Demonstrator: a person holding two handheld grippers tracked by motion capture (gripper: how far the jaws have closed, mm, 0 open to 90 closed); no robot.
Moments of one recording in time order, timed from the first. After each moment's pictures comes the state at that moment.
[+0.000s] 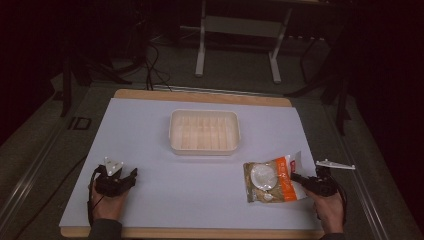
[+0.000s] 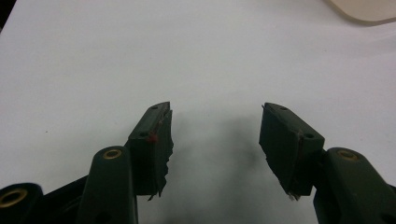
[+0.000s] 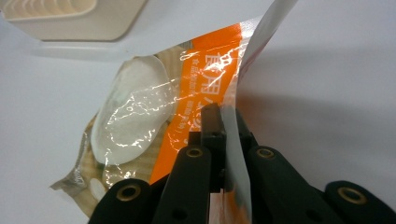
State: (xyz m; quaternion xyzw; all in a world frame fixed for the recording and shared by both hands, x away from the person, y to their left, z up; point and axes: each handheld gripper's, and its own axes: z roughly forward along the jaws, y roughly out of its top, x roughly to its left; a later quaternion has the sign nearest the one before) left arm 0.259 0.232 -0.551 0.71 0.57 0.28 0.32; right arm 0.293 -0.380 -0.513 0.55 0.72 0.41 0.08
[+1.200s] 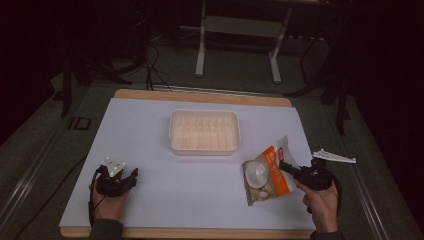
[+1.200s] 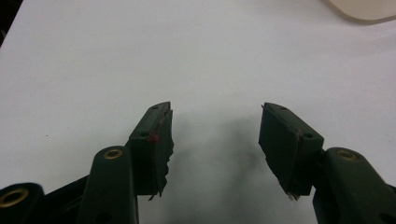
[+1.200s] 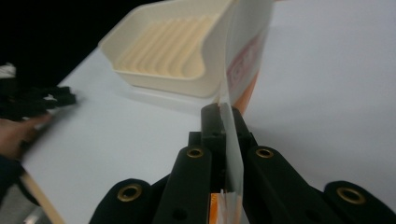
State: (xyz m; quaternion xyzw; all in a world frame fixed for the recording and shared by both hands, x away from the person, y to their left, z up) left arm 0.258 0.228 -0.552 0.71 0.56 0.29 0.32; right arm 0.281 -0.331 -0.452 0.49 0.71 0.50 0.07
